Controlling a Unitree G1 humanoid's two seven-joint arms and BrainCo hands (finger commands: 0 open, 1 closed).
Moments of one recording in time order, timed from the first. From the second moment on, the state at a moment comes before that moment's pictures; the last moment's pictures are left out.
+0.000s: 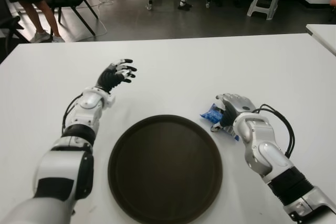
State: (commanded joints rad) left arm -0.79 0.19 0.09 1.22 0.04 -0.36 -0.26; right arm -0.28 -0.37 0.50 0.21 -0.98 0.54 0.36
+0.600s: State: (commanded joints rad) left arm -0.80 0.19 0.08 1.23 0.04 -0.35 -0.25; right arm -0.28 -0.39 0.50 0.21 -0.98 0.50 0.32
